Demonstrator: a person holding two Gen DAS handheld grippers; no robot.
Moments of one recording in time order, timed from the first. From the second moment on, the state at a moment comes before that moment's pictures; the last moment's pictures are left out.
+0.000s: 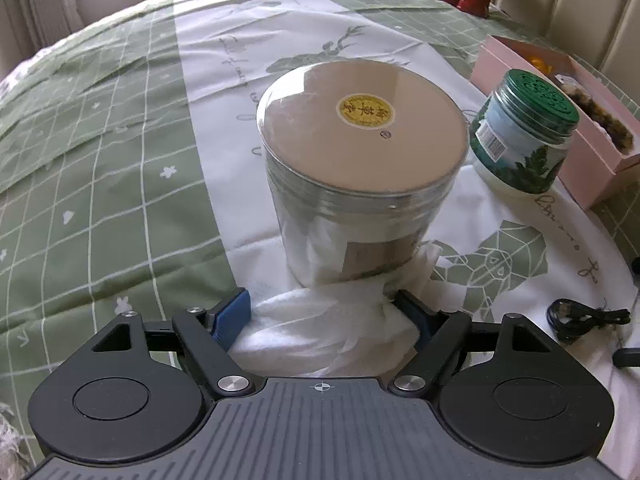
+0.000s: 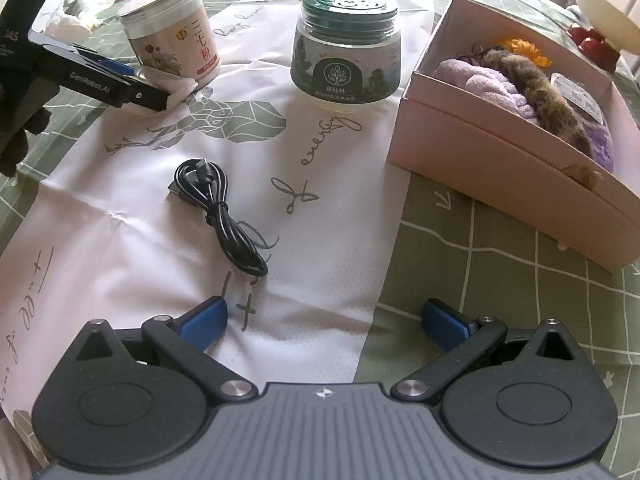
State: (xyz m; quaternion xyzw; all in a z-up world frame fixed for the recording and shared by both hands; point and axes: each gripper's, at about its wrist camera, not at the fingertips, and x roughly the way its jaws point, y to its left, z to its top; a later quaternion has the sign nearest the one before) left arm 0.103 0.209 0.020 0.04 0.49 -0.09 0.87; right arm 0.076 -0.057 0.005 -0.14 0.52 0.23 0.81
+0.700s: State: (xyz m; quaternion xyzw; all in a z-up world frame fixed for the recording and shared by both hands) left arm 0.023 0.193 0.034 -0.06 0.52 -0.10 0.84; right arm 0.097 0.015 0.022 -0.20 0.49 0.32 0.79
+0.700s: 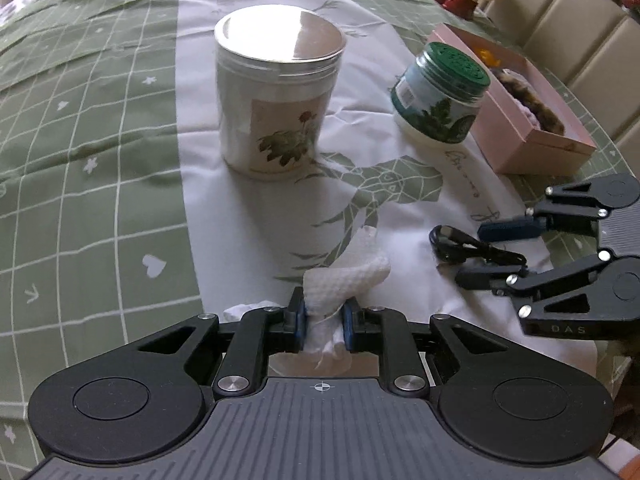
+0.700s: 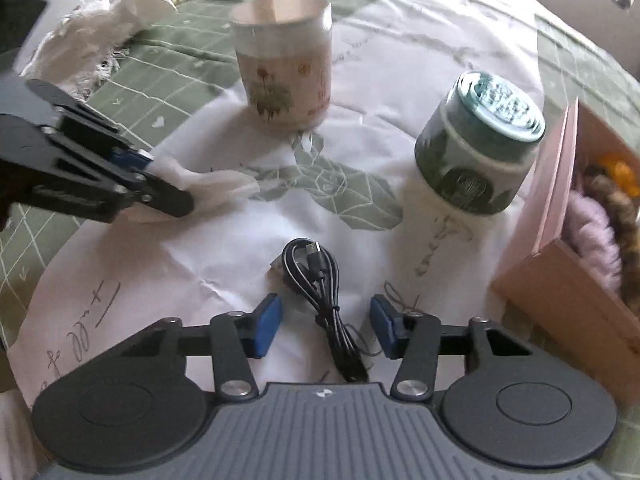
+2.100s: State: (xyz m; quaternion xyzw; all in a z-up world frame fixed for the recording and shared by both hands) left arm 0.244 -0.039 0.089 -0.06 0.45 -0.24 0.86; right arm 0.198 -0.193 0.077 -0.05 0.43 0.14 0.89
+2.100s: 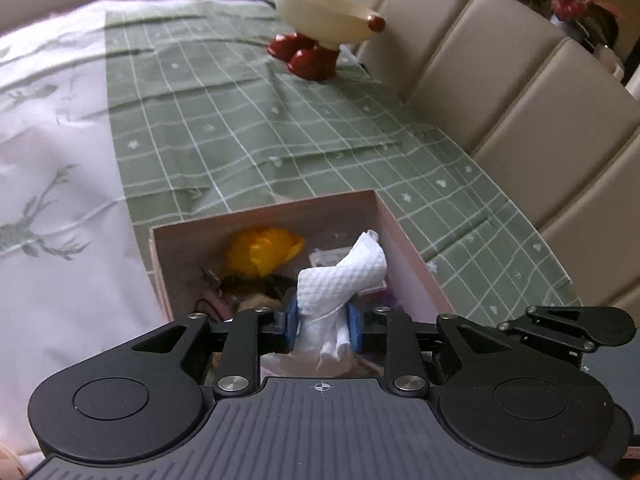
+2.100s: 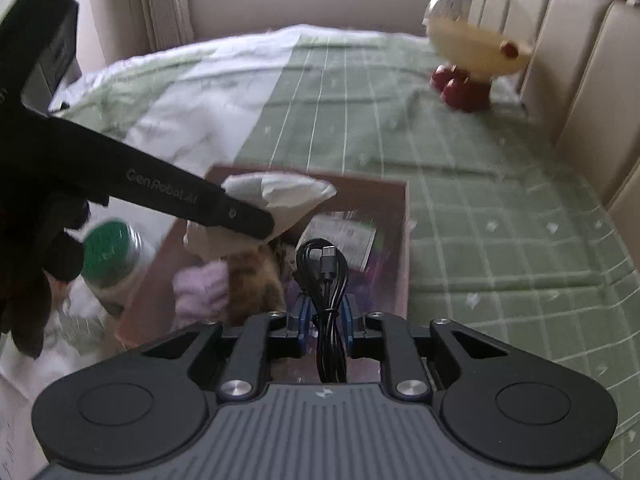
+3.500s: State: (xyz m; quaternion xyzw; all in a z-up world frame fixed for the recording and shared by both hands) left arm 0.200 -0.024 0.116 -0.06 0.30 -0.22 0.93; right arm 0.152 -0.244 0.097 0.05 0.42 0.10 0.90
